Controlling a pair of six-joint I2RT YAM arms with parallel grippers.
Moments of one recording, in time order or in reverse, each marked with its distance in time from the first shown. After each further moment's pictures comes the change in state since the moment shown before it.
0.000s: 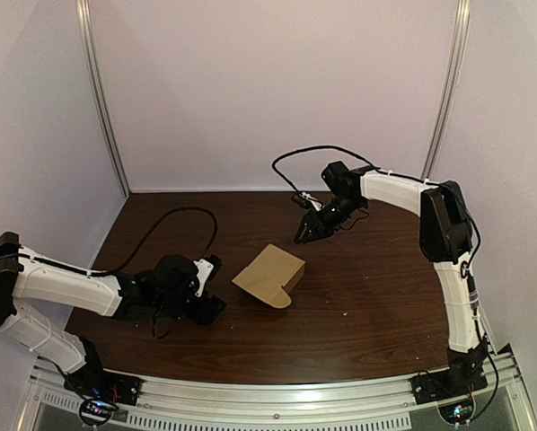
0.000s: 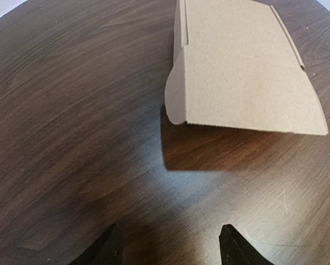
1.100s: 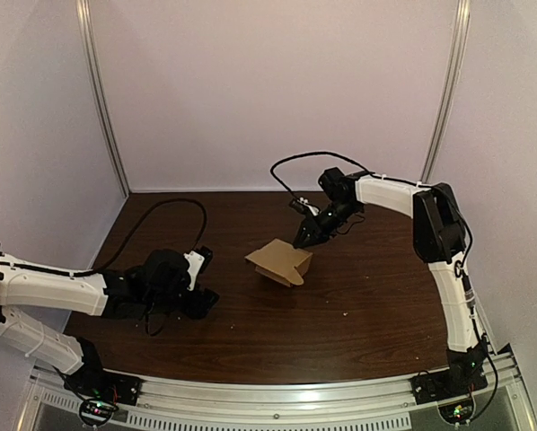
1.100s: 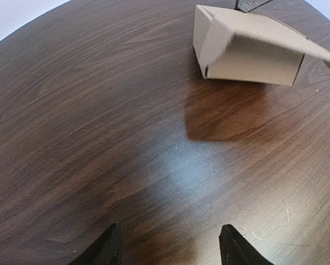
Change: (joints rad) left arm 0.001 -0.124 0.004 -0.095 -0.071 -0.003; right arm 0.009 0.064 0.030 -0.010 -0.035 0.045
